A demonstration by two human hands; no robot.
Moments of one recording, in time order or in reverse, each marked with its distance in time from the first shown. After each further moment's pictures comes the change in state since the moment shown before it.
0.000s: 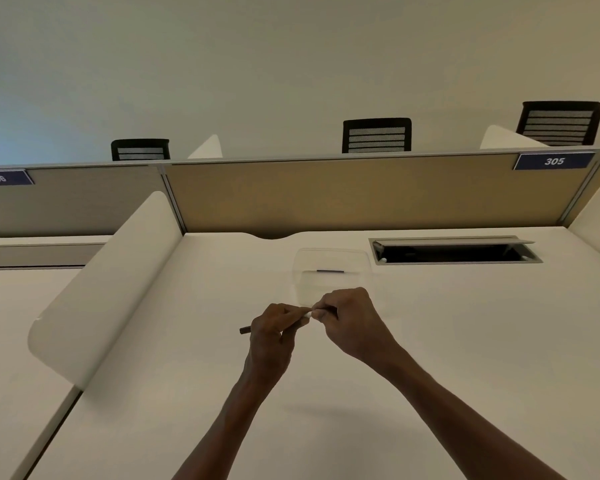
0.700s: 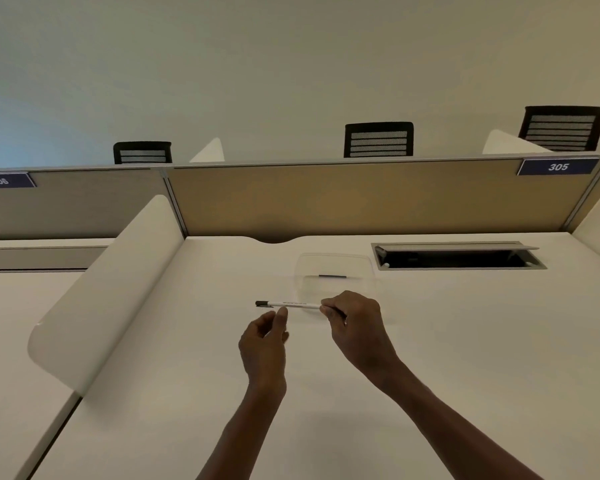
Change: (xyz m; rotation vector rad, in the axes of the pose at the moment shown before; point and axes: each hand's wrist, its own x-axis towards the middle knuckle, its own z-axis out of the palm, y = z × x) left_hand 0.006 0.031 0.002 -0.542 0.432 -0.989; right_hand -0.001 0.012 0.012 -0.052 0.264 -0.097
